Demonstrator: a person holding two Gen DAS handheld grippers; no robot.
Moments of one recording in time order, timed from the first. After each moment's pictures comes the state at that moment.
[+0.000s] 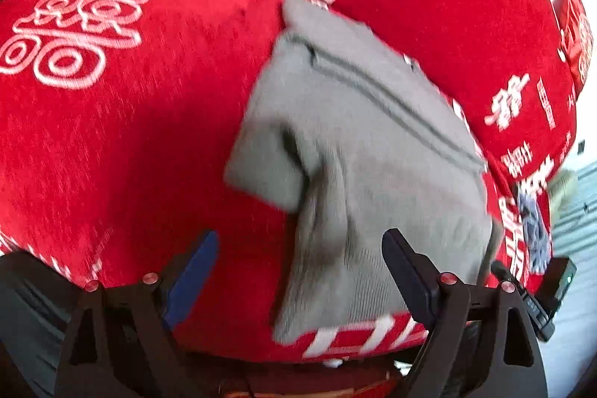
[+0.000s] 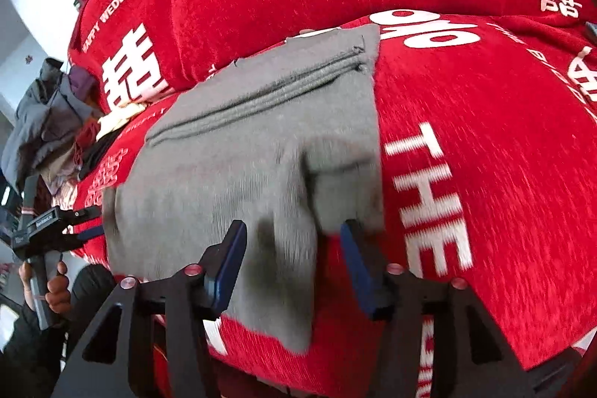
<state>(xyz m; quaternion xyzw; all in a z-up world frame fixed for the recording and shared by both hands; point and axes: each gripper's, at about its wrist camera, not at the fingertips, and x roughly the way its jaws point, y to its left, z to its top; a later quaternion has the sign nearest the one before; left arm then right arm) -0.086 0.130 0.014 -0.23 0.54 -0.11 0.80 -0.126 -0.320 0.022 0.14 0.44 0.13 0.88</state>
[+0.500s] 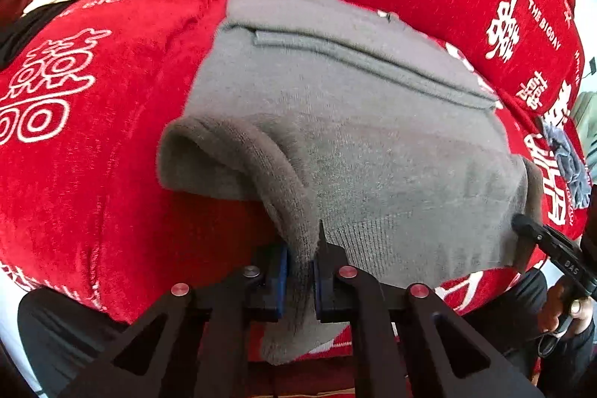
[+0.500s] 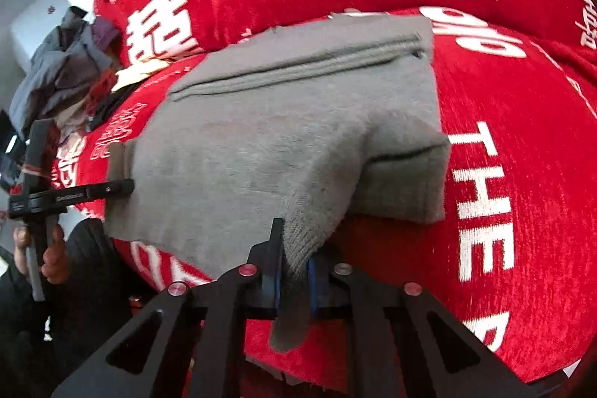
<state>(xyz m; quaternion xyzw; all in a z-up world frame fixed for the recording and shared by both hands) -0.092 0.078 0.024 -0.10 0.54 -0.12 0.83 -0.130 -0.280 0.023 0.08 0.45 0.19 0.87</state>
